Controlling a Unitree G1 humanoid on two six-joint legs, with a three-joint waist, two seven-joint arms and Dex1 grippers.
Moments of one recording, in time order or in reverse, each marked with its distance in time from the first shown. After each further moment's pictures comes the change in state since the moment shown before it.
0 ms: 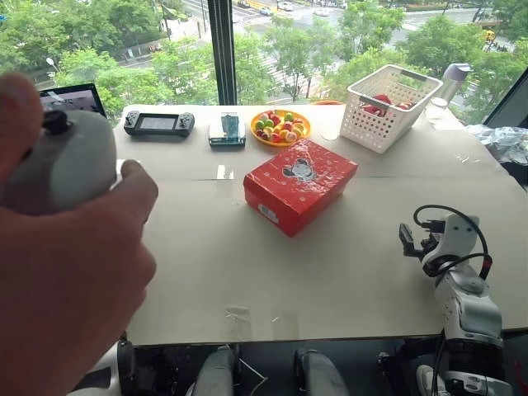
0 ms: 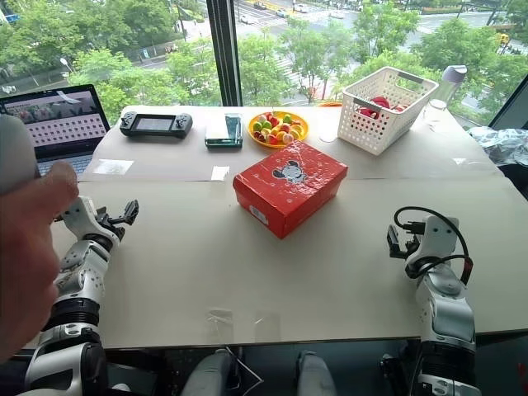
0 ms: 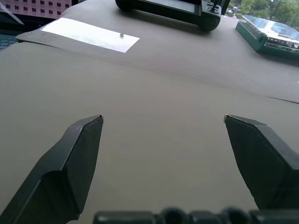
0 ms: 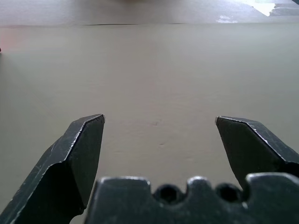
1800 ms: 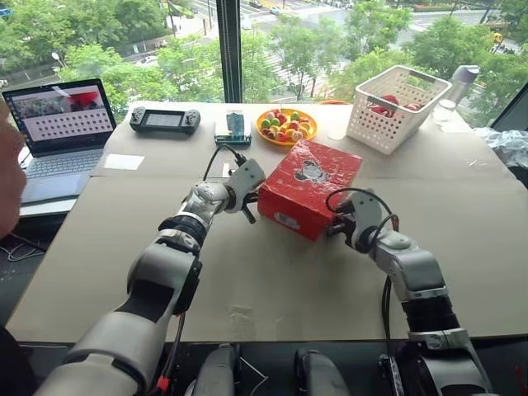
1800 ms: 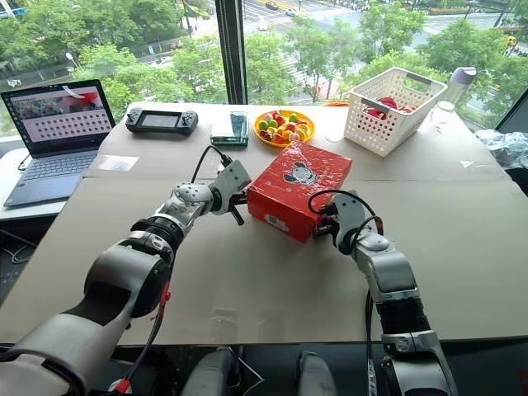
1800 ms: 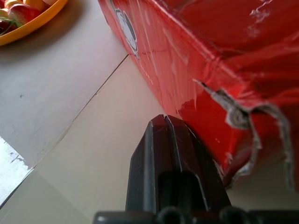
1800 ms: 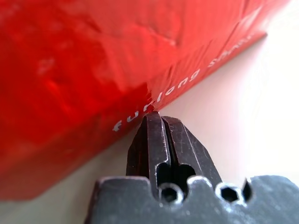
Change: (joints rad) left arm -0.686 -0.259 -0.551 0.708 0.527 -0.245 -0.466; right arm -0.275 0.031 0.382 -0.019 -0.034 0.354 0.172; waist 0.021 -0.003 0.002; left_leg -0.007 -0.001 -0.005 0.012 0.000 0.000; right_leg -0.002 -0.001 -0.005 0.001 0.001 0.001
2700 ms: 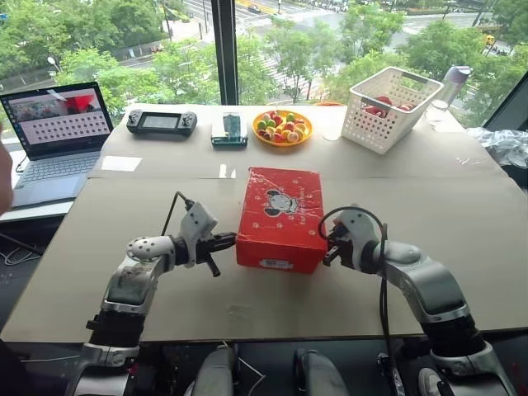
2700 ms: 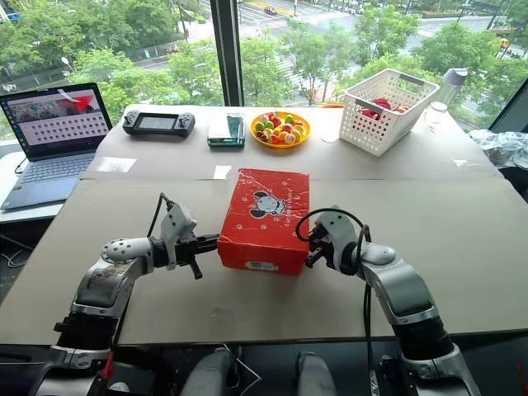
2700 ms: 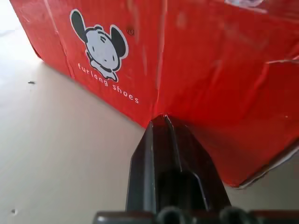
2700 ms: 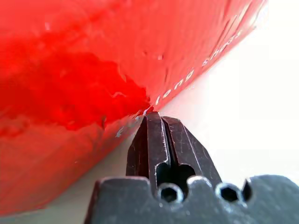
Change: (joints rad) left arm 0.830 0.269 0.138 -1.408 -0.362 0.704 -0.203; right arm 0.108 -0.132 0.107 -0.273 0.051 0.094 0.285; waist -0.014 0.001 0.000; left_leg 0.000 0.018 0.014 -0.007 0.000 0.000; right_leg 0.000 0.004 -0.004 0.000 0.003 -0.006
